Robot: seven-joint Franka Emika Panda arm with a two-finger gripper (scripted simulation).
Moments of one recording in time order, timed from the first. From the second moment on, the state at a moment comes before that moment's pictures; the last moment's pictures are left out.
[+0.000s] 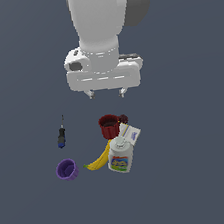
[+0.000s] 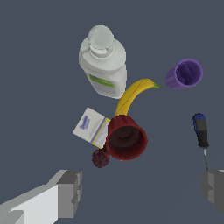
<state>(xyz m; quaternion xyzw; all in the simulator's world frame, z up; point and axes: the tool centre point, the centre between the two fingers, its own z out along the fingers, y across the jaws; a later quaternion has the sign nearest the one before) -0.004 -0.009 0.312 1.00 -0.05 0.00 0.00</state>
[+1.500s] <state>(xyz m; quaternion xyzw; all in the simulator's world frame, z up) -0.039 0.031 0.165 0.94 -0.34 0.00 0.00</state>
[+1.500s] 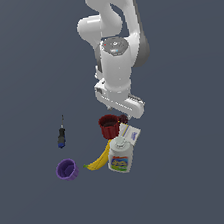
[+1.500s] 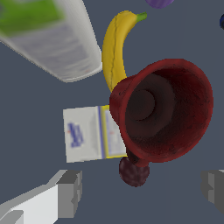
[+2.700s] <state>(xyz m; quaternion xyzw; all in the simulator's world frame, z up) -0.095 0.053 0.082 0.85 -0.53 0.00 0.00</state>
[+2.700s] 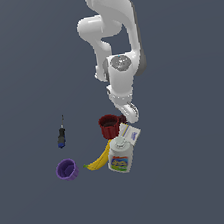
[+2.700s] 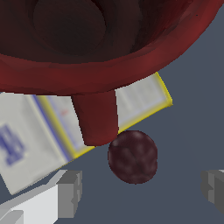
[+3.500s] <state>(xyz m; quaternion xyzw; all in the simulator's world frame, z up) -0.098 0.053 0.058 0.84 -0.54 0.00 0.00</state>
